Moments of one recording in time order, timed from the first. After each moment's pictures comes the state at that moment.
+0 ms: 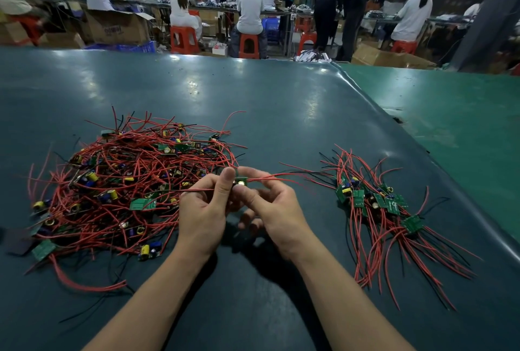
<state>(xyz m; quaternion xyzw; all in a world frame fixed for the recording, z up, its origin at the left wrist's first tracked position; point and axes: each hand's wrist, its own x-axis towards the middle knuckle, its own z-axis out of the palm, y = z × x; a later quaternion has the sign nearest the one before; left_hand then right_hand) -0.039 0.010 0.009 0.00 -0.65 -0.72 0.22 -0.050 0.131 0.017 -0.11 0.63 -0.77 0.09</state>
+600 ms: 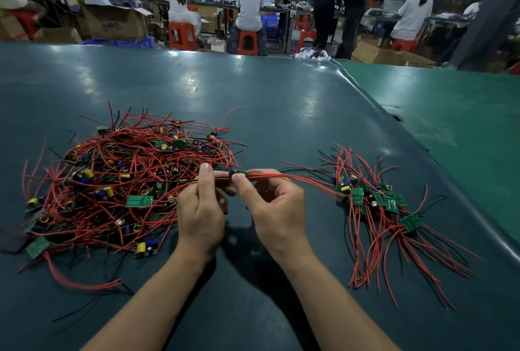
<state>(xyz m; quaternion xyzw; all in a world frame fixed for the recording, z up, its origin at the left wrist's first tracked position) -0.049 0.013 -0.002 0.04 -0.67 -0.68 0.28 -0.043 0.120 0.018 -0.10 0.69 -0.69 -0.18</state>
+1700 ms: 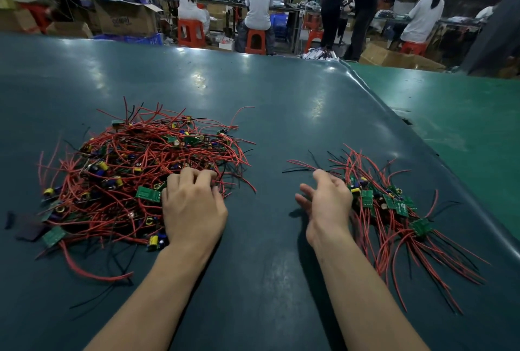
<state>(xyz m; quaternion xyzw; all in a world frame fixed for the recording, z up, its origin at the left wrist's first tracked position) -0.043 -0.014 -0.002 0.14 -0.93 -0.20 0.27 -0.073 0.157 0.021 0.25 0.53 -0.80 -0.12</state>
